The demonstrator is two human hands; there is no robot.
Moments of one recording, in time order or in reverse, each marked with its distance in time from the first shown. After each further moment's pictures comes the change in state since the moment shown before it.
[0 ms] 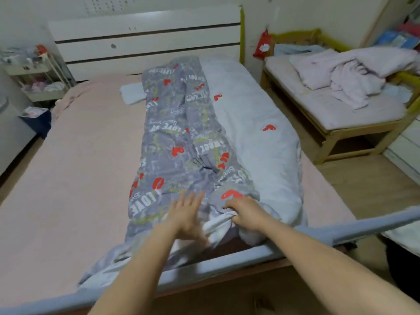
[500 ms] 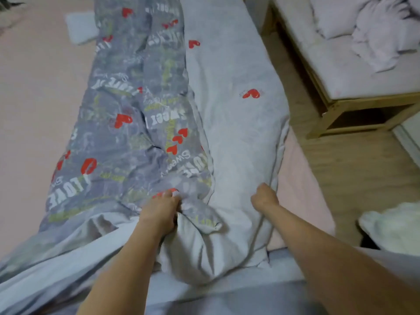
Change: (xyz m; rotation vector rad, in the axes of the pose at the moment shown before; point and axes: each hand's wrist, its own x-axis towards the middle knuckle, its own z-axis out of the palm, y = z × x) left_hand 0.210 0.126 0.032 0.080 -0.016 -0.112; right_hand 0.053 0.307 0.032 0.367 -0.152 0.902
